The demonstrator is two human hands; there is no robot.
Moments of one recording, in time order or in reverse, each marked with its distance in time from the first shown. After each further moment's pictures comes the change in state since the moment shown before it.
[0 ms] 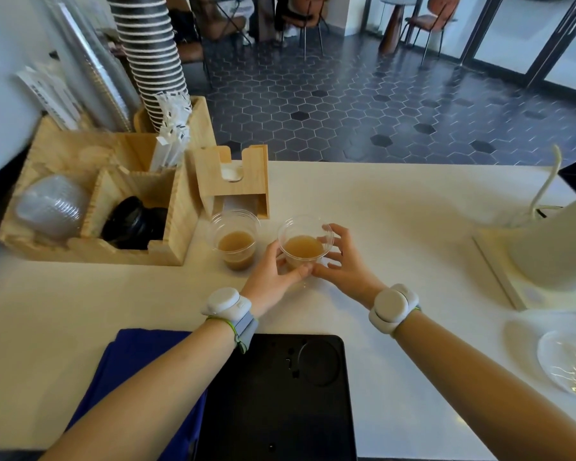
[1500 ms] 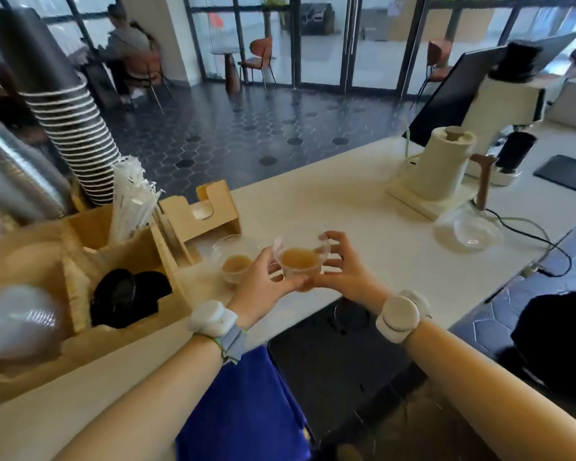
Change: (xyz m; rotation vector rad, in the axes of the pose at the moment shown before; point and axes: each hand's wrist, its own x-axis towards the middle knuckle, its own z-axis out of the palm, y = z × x) left_hand -0.031 0.016 -0.085 0.080 -0.459 0.303; right_hand -0.096 -0.070 0.099 0.105 0.544 0.020
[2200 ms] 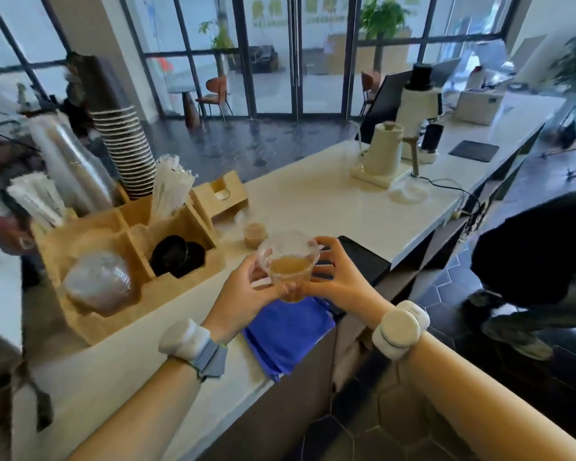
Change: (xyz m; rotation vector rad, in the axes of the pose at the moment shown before) left_hand -0.206 0.024 -0.077 -0.085 -0.142 0.159; right_hand -0.194 -0.059 0.127 0.065 0.148 -0.054
